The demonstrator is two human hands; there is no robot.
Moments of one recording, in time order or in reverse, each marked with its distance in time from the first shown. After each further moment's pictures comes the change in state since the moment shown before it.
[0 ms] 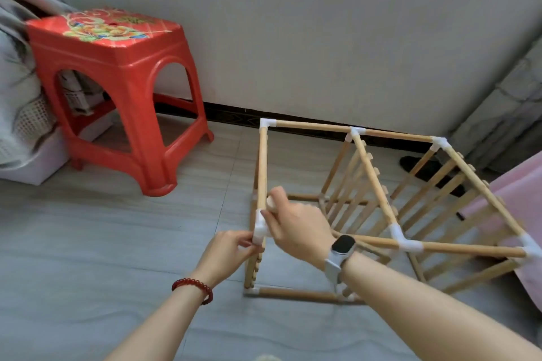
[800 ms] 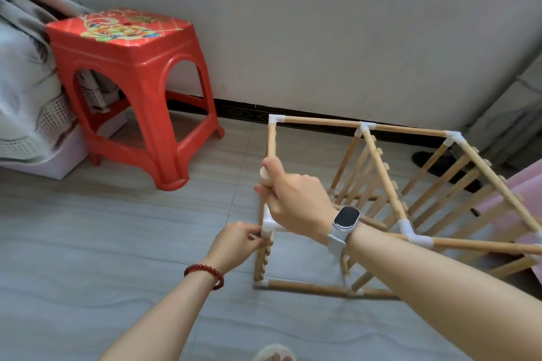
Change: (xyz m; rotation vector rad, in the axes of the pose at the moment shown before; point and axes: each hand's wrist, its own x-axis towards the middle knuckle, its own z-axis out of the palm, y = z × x) left_hand -0.004 0.015 -0.010 0.047 -0.038 -0.069; right_hand 0.027 -0.008 -0.017 0.140 0.205 -0.138
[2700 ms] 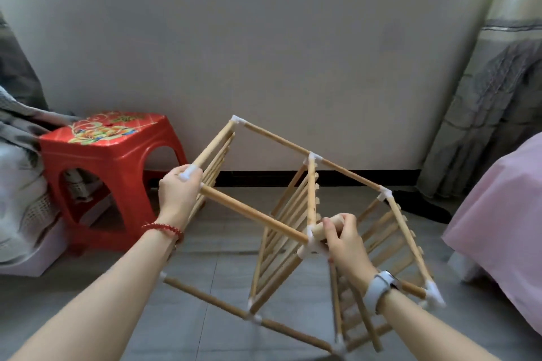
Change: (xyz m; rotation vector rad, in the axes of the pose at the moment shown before) left_hand 0.056 0.144 -0.137 -0.471 0.791 -0.006; right_hand -0.078 0.104 -0.054 0.663 0.383 0.746
